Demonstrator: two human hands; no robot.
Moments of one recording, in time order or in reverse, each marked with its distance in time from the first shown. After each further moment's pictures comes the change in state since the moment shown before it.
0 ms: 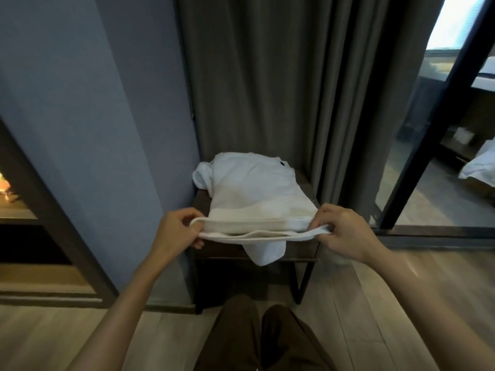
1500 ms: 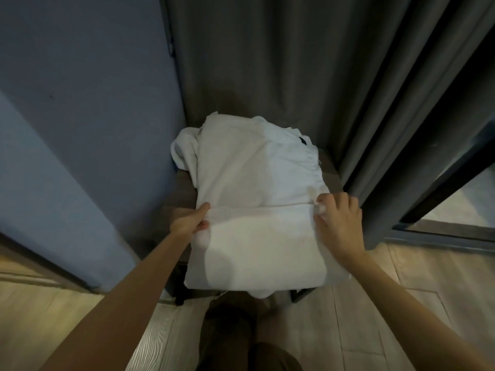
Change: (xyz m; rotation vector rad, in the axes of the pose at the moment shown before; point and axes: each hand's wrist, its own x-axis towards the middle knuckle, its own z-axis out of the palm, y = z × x) left_hand 0.229 -0.191 0.135 -0.293 0.153 -0.824; right_hand 0.149 0.156 0.170 -0.390 0.035 0.291
